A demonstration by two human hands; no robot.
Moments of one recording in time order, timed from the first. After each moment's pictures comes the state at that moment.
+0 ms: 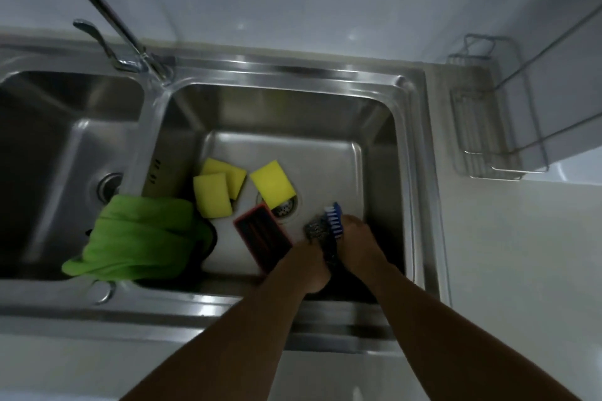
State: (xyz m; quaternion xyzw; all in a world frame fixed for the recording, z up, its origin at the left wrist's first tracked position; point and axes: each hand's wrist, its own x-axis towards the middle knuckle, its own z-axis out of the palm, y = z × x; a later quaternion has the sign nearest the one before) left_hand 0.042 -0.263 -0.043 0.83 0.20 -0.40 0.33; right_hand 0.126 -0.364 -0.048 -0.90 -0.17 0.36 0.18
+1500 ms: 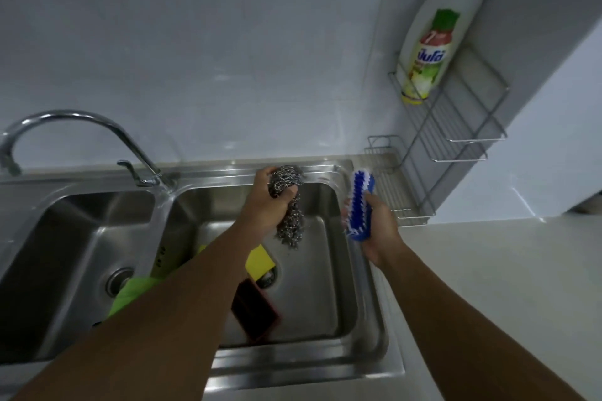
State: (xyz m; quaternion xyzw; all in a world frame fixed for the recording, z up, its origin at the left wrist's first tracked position) left_hand 0.124 -0.214 0.172 0.73 0.28 0.09 0.62; right_hand 0.193 -0.408 0.147 -0.53 0.17 0.26 0.79
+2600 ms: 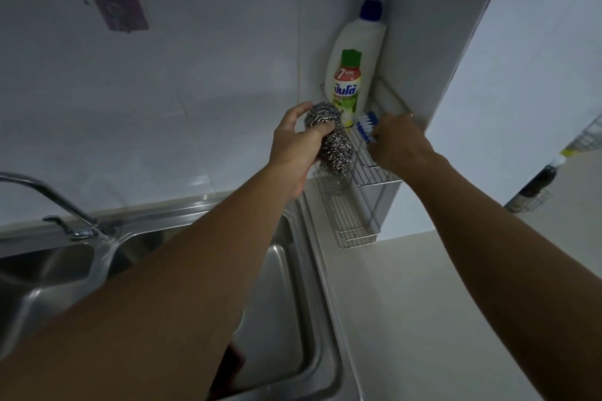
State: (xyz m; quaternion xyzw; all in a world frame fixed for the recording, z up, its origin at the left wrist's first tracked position) left_hand 0.251 -0.335 0.313 0.56 0.18 0.09 0.80; right_hand 0.306 -0.488 0.329 -0.98 -0.14 -0.03 0.11
